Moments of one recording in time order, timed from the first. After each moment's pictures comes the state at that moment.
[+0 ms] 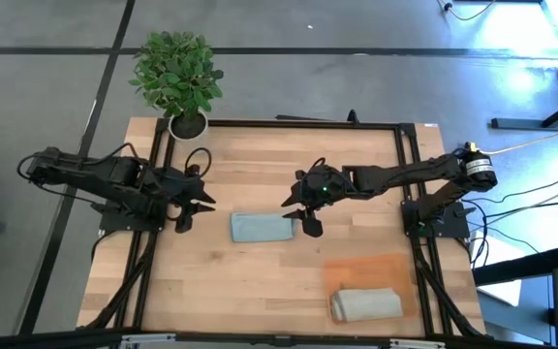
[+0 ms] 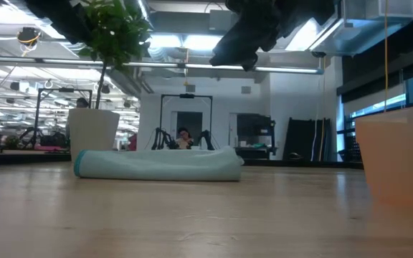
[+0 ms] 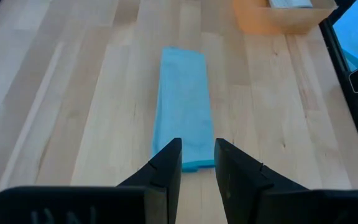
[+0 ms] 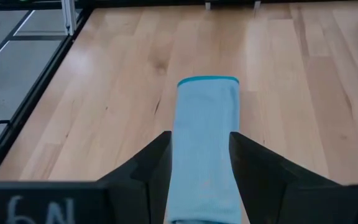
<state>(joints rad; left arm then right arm) -0.15 0.78 0.82 -0.77 -0.10 -0.21 0.02 1.57 1.08 -0.12 -0.16 0.02</state>
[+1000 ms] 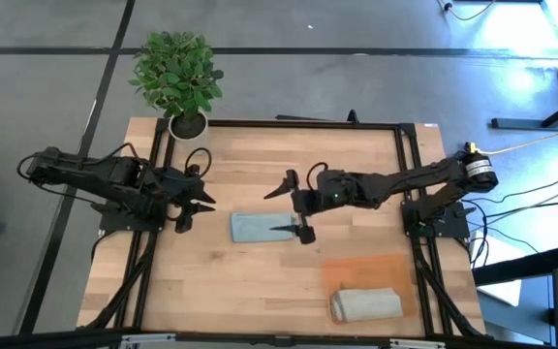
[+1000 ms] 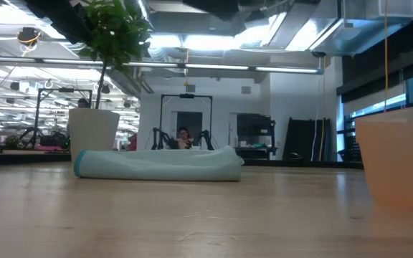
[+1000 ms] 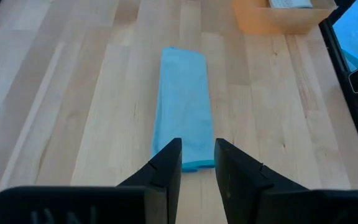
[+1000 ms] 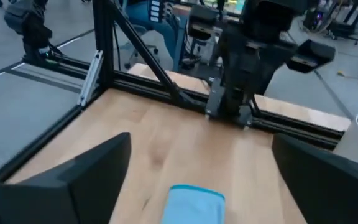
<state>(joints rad) -0.15 0.78 0.82 -0.77 -0.10 -0.21 0.10 1.57 1.10 0.23 -0.09 -0.19</state>
